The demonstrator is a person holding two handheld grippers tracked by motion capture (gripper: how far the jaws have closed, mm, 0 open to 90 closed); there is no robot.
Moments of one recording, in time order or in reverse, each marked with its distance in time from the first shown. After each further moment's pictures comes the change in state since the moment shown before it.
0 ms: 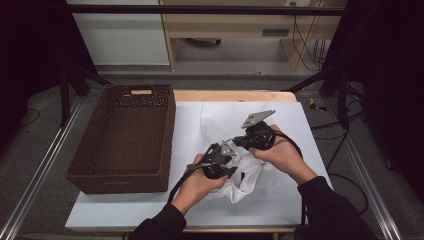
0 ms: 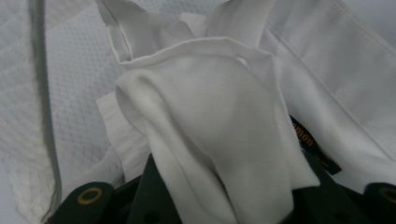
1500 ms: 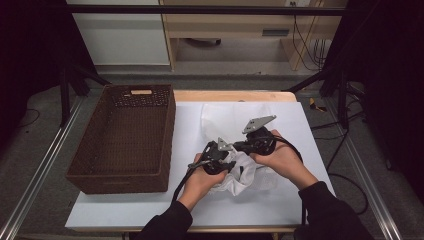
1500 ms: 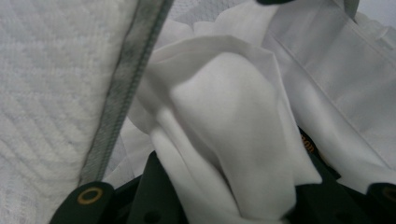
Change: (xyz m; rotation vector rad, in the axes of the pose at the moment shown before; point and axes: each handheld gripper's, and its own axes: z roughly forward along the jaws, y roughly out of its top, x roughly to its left) left arm 0.021 -0.013 0.029 -0.061 0.039 -0.128; right arm 0.006 -0.013 0.003 0.005 0.019 0.007
